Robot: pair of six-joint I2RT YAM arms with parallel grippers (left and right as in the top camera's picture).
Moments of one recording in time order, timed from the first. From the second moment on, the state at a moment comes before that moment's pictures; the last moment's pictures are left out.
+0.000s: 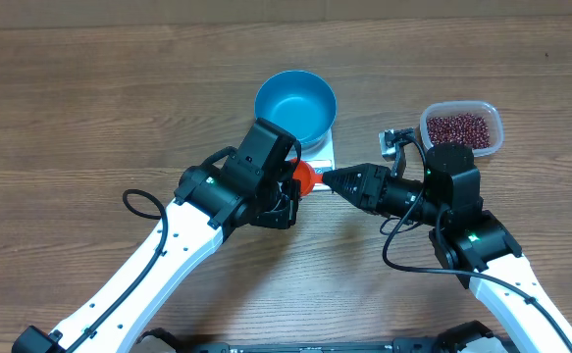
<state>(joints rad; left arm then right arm) -0.62 1.41 1.22 -0.86 0.19 -2.07 0.33 1.09 0.71 -0.09 -0.76 0.93</state>
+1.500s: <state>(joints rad) -0.63 1.40 1.22 -0.86 0.21 -2.02 0.32 1.09 0.71 -0.09 -0.75 0.89</state>
